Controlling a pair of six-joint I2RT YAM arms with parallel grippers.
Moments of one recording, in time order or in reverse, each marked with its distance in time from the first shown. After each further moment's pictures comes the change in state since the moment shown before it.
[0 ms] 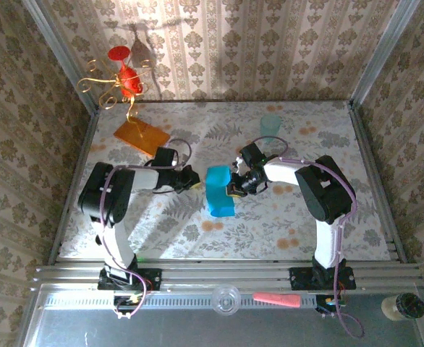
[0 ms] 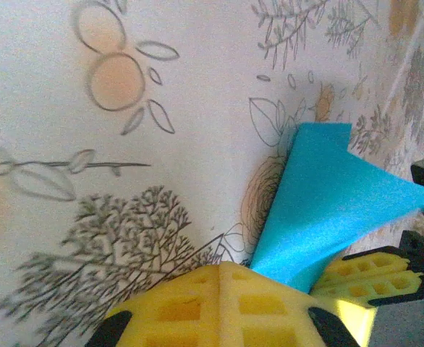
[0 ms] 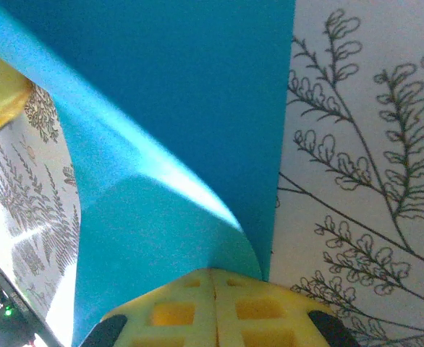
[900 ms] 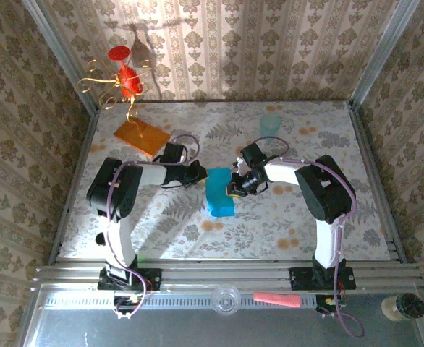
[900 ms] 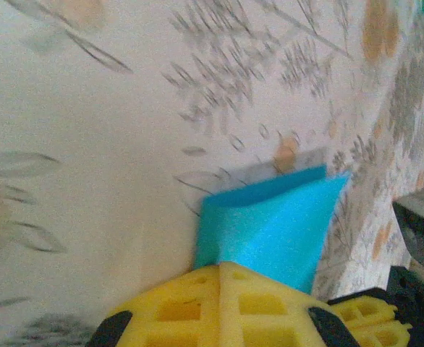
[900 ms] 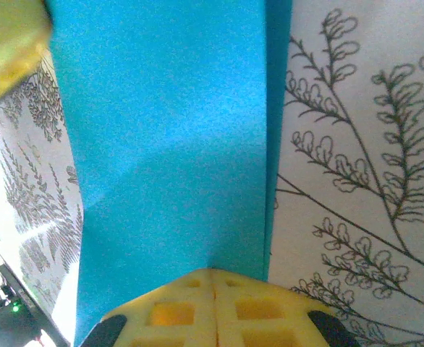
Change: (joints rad) left arm -0.030 0.103 0.113 0.030 -0.034 -0.014; right arm -0.004 0.004 -0.008 0.014 -0.022 0.000
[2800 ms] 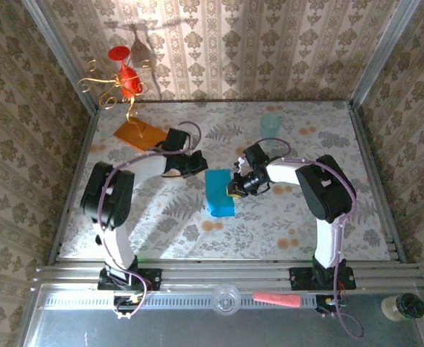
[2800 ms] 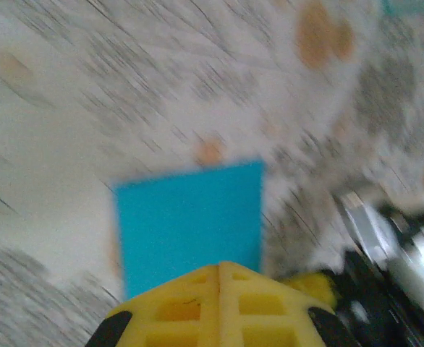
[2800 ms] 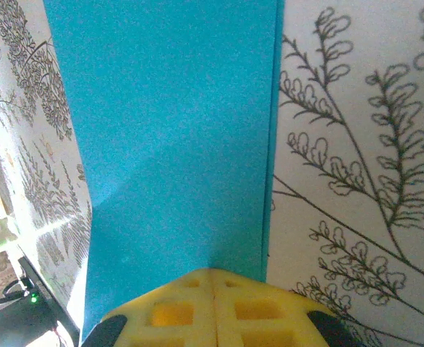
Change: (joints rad) left arm -0.090 -0.140 0.124 -0.291 -0.101 0.045; right arm -0.018 0.007 -0.026 0.047 -0.055 0.008
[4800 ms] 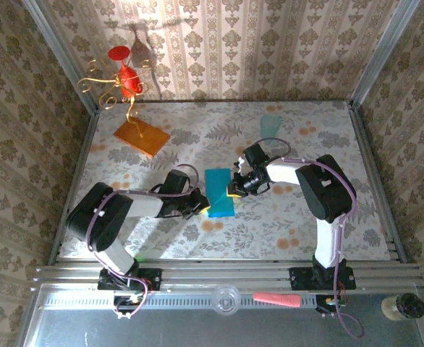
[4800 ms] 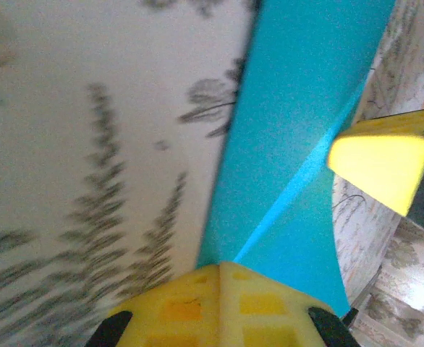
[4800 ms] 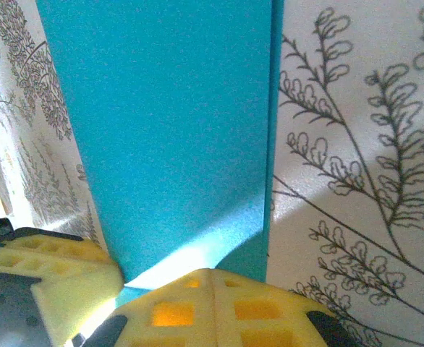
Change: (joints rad) left arm -0.106 -0.189 -0.553 0.396 0.029 -0.351; right arm 0.000 0.002 0.000 -0.002 0.003 -0.001
